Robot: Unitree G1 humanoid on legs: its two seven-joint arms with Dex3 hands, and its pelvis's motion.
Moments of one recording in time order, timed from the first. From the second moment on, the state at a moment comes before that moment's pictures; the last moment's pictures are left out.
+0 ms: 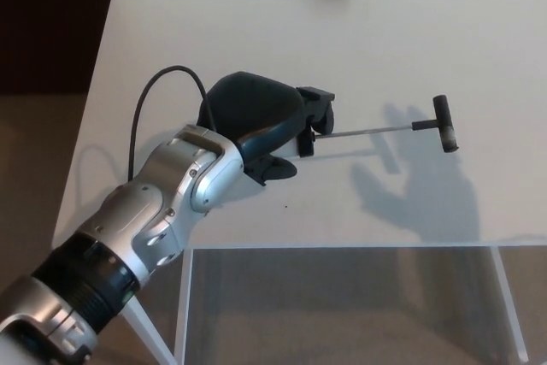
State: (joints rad) left_arm -0.66 0.38 -0.67 0.35 0.73 0.00 -0.06; right_arm -0.23 -0.24 -0.30 -0.03 0.30 0.02 0.09
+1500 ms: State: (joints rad) left_arm -0.61 0.45 -0.63 0.30 0.73 -0.12 -0.12; right_arm -0.45 -0.12 -0.19 0.50 0.33 0.19 0.22
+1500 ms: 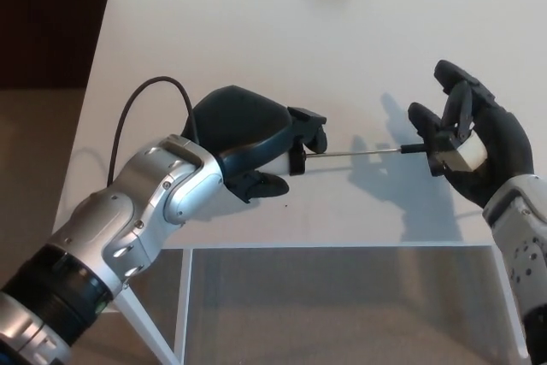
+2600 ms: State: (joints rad) left_arm -0.62 0.35 -0.62 0.31 0.75 -0.09 -0.18; right_arm -0.43 -0.07 -0.26 0.50 0.39 0.21 0.24
